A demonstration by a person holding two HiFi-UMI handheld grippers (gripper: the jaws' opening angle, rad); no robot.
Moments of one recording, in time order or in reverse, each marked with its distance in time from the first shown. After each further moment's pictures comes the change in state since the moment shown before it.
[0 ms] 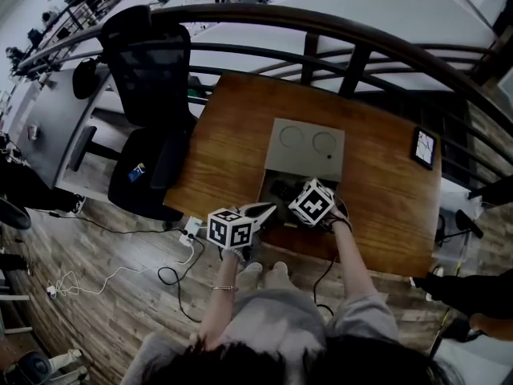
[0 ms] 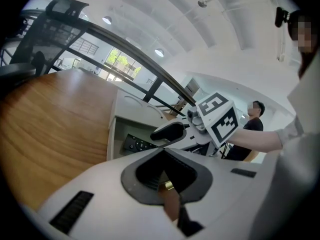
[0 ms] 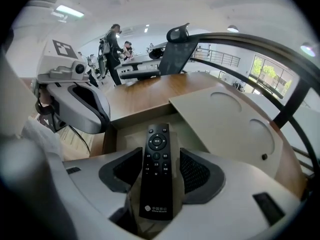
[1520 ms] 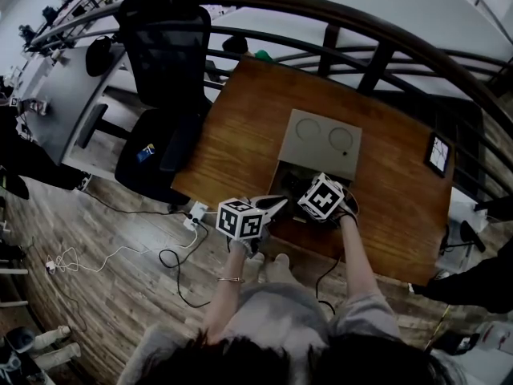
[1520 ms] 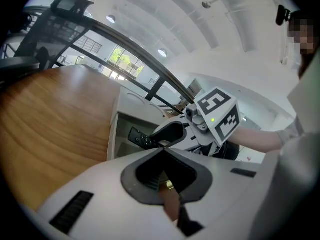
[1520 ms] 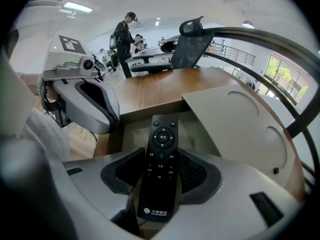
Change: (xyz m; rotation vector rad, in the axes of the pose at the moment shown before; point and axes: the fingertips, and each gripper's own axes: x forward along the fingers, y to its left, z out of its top) left arm 0.005 0.002 -0.007 -0.036 -0.003 0.008; right arm 0.006 0.012 0.002 -0.117 0.049 0.086
